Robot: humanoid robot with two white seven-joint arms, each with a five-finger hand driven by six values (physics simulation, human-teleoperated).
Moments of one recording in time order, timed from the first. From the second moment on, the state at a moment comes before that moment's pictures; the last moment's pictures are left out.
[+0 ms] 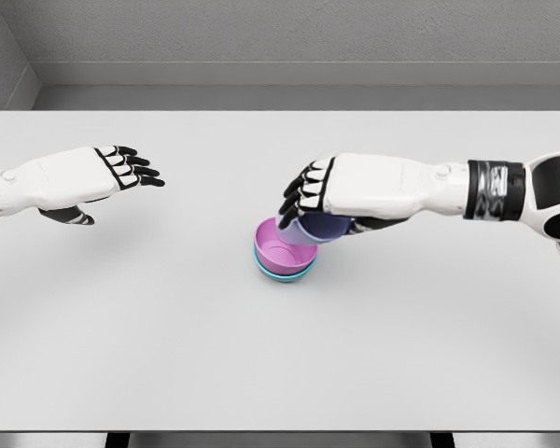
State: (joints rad) left arm -0.60 0.98 -0.66 -1.53 -0.51 -0.61 -0.30; right arm -0.68 -0.70 0.64 -1.75 0.22 -0.61 0.61
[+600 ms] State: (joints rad) left arm -0.60 0.98 -0.66 -1.53 -0.51 -0.61 -0.30; right arm -0.69 -0.67 0.70 -1.66 0.23 -0.61 0.61
